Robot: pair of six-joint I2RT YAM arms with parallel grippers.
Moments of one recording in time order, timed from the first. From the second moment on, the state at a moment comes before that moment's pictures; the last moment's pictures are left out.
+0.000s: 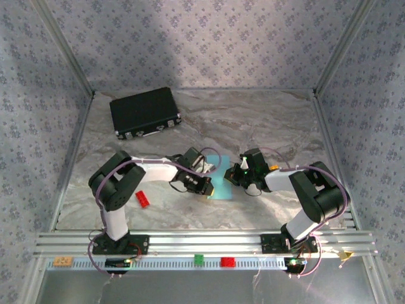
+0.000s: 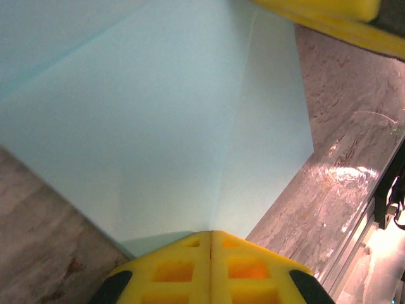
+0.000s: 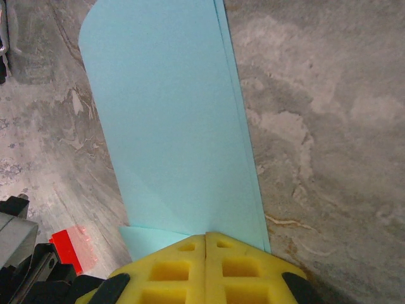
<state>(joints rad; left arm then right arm) -0.81 1.83 0.92 -0.23 0.61 -0.49 0.45 1.59 0.49 0.26 -0.47 0.96</state>
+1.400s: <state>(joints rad) -0.81 1.79 0.92 -0.27 0.63 -0.51 0.45 1.59 0.49 0.26 -0.47 0.96</state>
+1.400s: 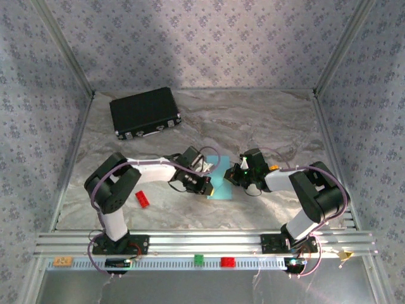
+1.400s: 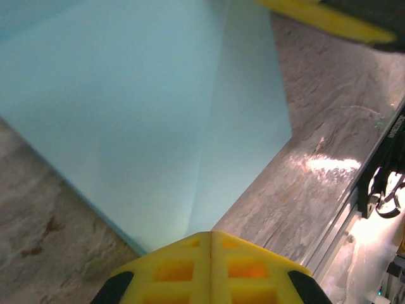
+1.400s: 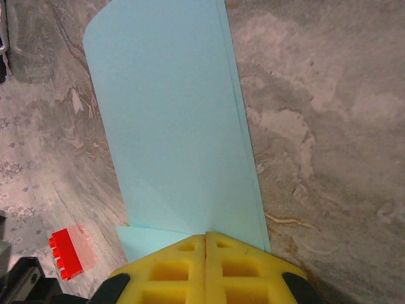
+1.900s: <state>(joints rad) -0.81 1.74 0.83 -0.28 0.60 -0.51 0.45 1.59 0.49 0.26 -0.47 0.96</state>
